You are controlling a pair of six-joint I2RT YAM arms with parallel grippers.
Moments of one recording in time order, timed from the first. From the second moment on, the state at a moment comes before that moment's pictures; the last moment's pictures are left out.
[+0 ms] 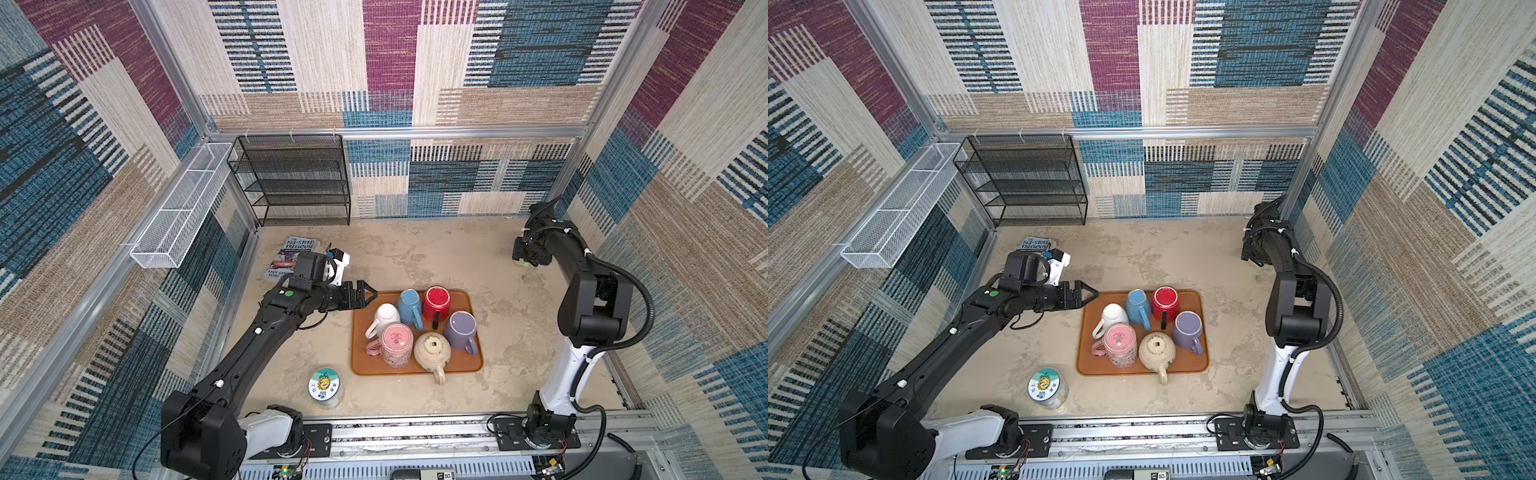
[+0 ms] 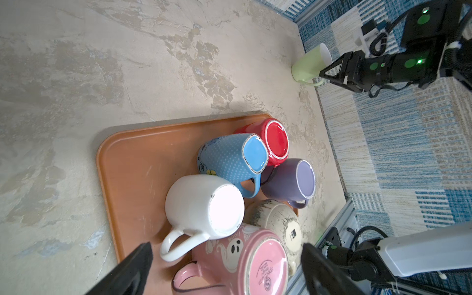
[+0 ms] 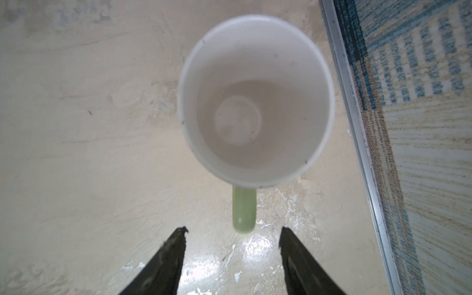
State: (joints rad) left arm -0.31 1.24 1.01 -0.59 0.51 -0.37; right arm -0.13 1.96 1.68 -0.85 0.14 0.14
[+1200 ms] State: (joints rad) left arm -0.47 1.21 1.05 -0.91 0.21 0.02; right arm 0.22 1.12 0.77 -0.06 -0.53 0.42
